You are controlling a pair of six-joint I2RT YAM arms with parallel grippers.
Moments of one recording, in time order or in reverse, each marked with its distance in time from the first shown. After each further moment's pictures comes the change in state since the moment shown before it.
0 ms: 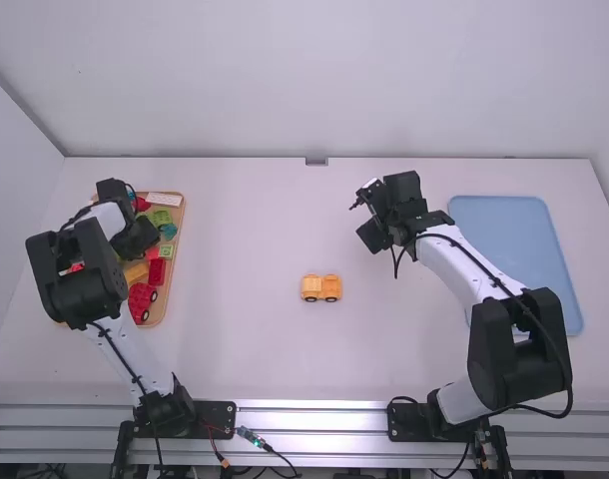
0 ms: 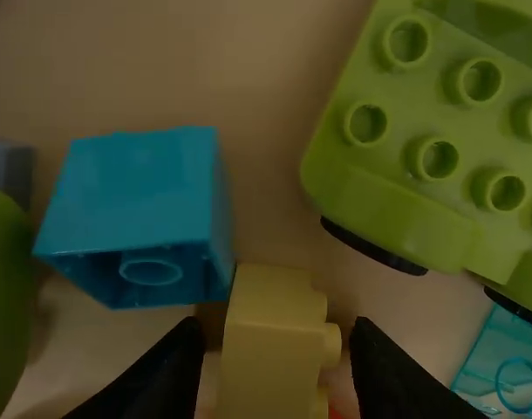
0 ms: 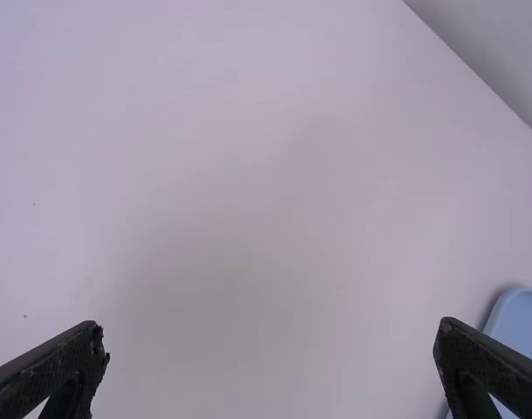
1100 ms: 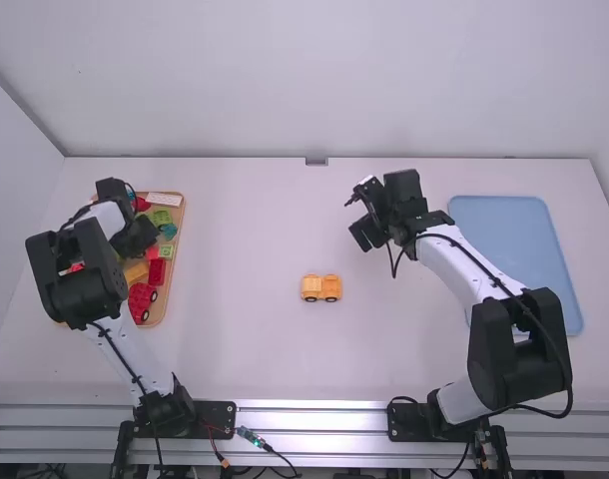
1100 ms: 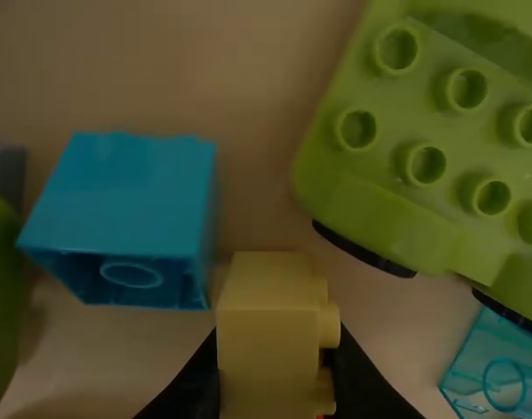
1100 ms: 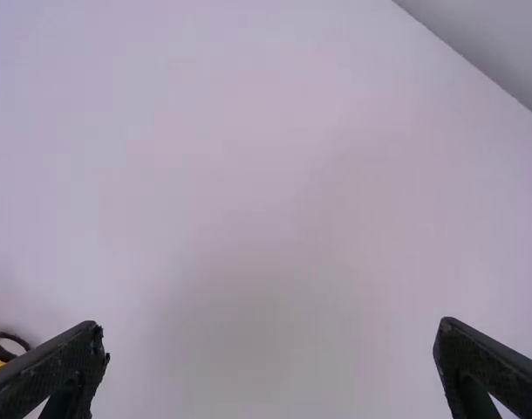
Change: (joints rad) left arm 0.000 0.000 0.009 -0.004 0.013 -0.010; right arm 0.000 0.000 0.000 0.045 -0.160 0.061
